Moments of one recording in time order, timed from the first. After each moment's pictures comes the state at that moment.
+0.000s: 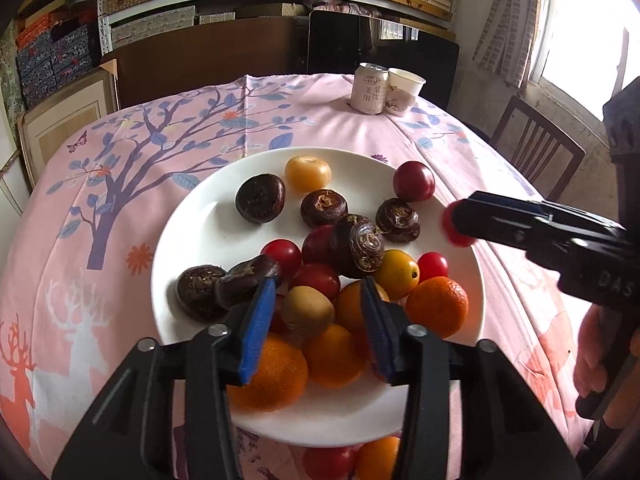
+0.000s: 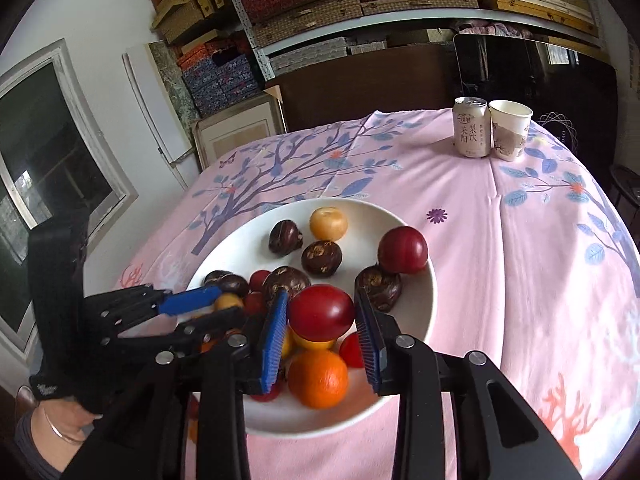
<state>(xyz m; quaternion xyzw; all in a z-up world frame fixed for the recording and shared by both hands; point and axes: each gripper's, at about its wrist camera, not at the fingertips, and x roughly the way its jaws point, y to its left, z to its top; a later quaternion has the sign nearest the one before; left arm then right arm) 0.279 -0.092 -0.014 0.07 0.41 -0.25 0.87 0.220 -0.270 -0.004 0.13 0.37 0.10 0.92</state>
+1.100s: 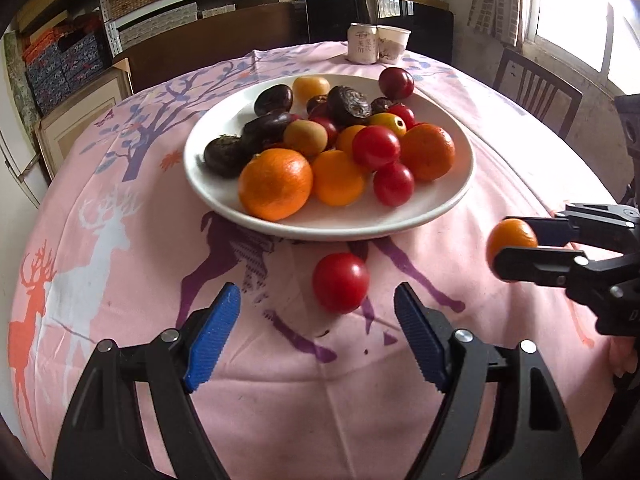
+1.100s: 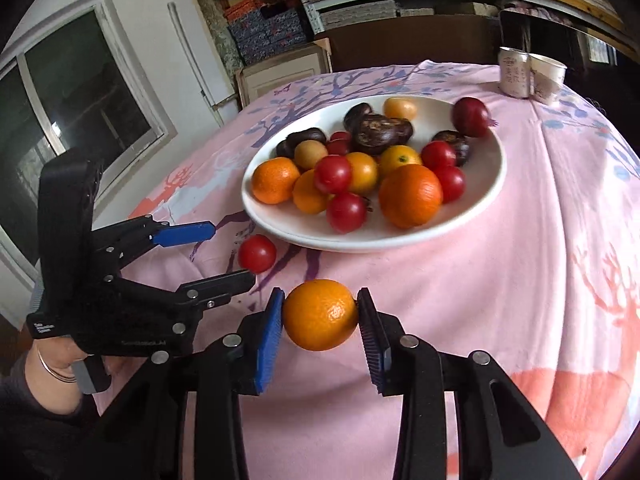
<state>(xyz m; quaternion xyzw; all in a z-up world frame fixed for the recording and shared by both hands) 0.185 -0.059 -0.058 0.14 0.42 -0.23 0.87 0.106 -0.231 -0.057 0.11 0.41 0.17 0.89</state>
